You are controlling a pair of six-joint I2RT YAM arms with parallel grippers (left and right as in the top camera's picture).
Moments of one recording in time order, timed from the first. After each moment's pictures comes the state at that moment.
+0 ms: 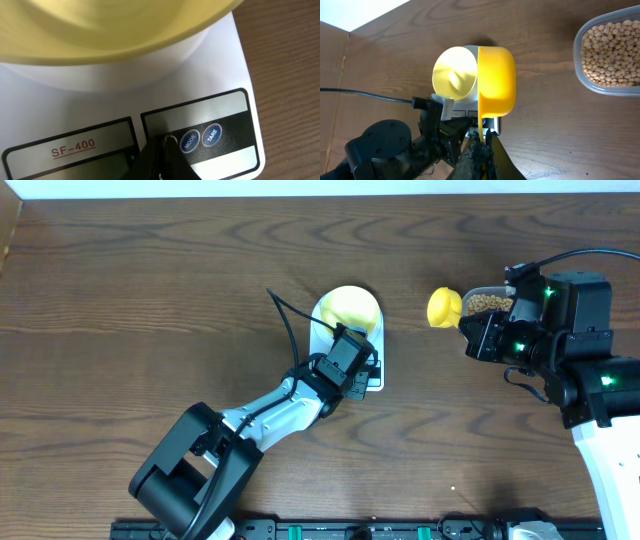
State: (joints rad) left arm -0.70 1.77 0.87 -0.14 -0.09 -0.41; right arm 0.11 1.17 1.21 -0.85 -0.37 0.38
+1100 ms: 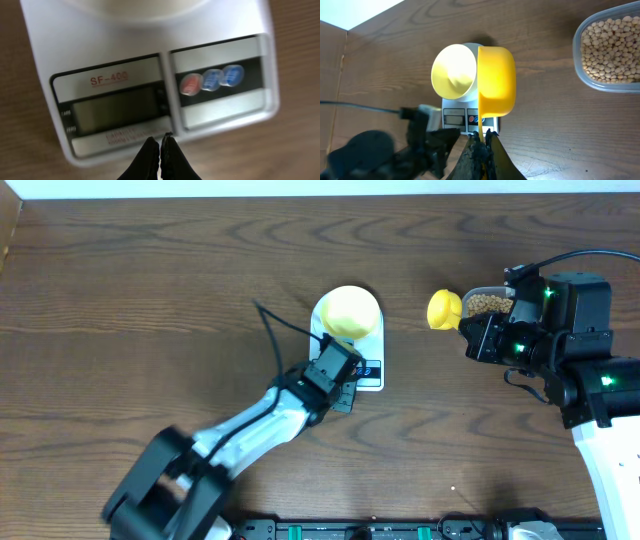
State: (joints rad) left arm -0.69 1.60 0.81 -0.28 -0.05 -0.43; right arm 0.11 1.17 1.21 -0.86 -0.37 0.38
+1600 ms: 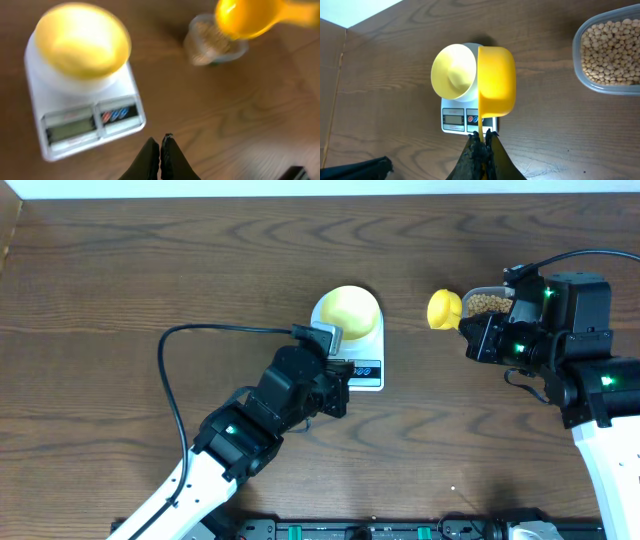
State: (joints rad) left arm -0.69 1.08 0.81 -0.35 0.11 -0.51; right arm 0.11 1.17 1.21 -0.86 -0.37 0.36
